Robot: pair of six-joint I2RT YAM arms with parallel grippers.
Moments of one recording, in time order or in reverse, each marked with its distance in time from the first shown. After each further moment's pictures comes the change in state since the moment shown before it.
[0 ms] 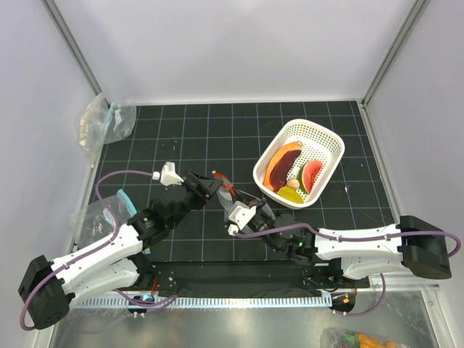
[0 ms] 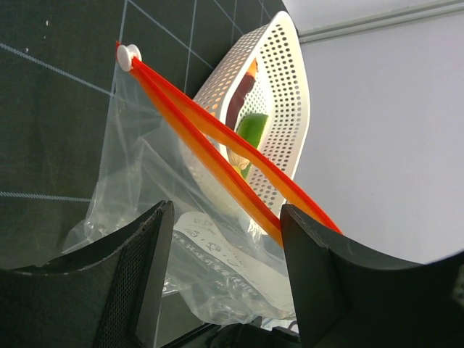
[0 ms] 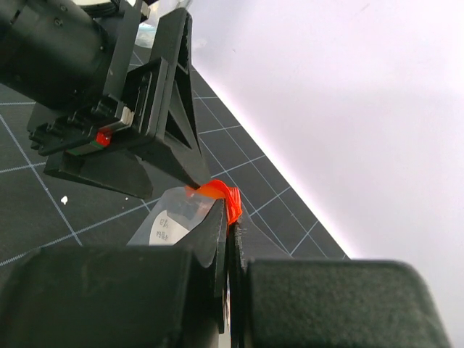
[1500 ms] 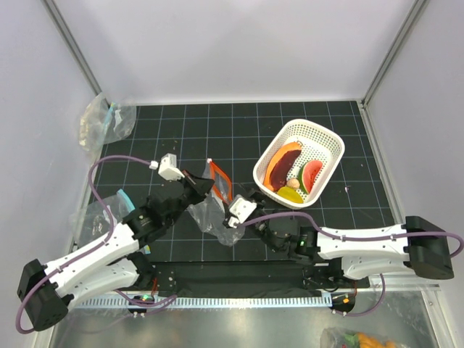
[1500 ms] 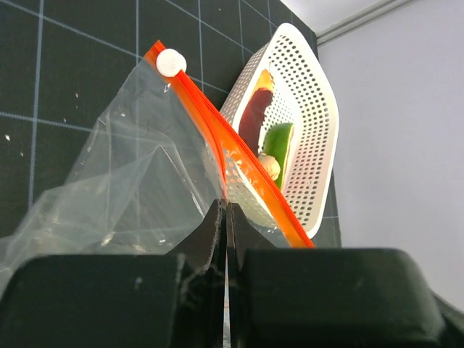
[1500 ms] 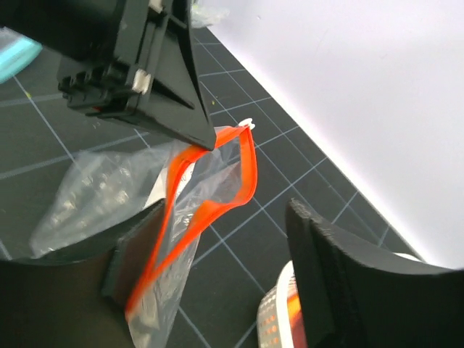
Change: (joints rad) left arm 0.001 -0.023 0.074 -0.067 -0.047 0.262; right arm 0.013 -0.008 0.051 -0.179 0.039 0.196
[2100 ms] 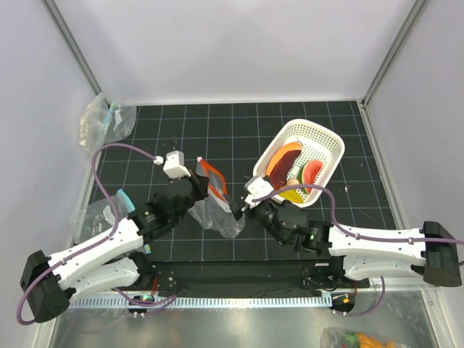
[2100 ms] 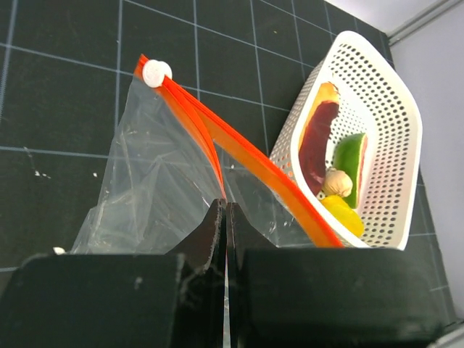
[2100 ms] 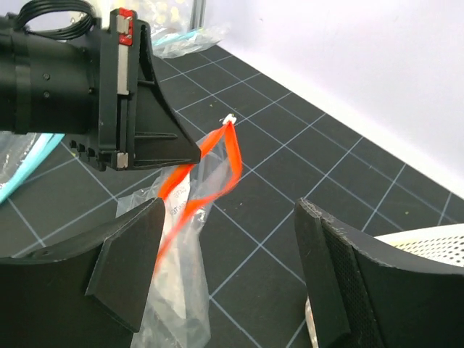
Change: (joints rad) left arm -0.048 0.071 0.066 -0.055 -0.171 0.233; right arm -0.056 -0.118 0.059 -0.142 -0.012 0.296
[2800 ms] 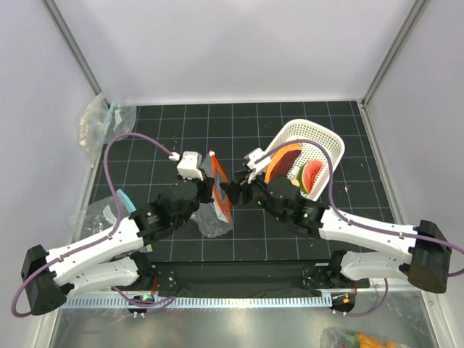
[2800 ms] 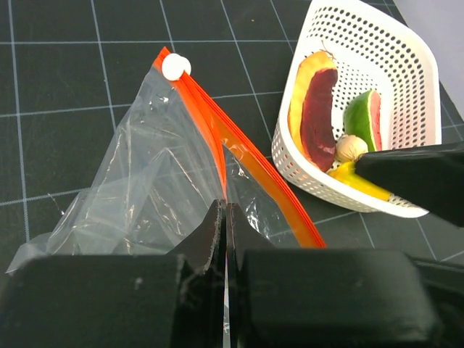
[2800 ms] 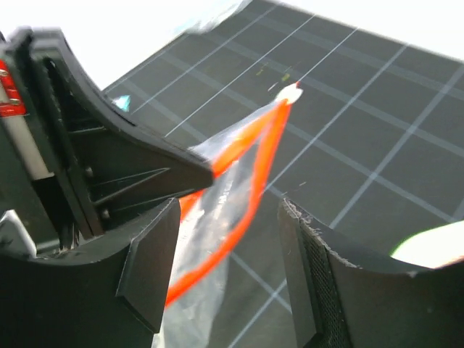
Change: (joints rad) left arm -0.106 0.016 0.068 -0.015 -0.024 0.296; right arm -0.239 0.092 0.132 -0.196 -0.290 0.403
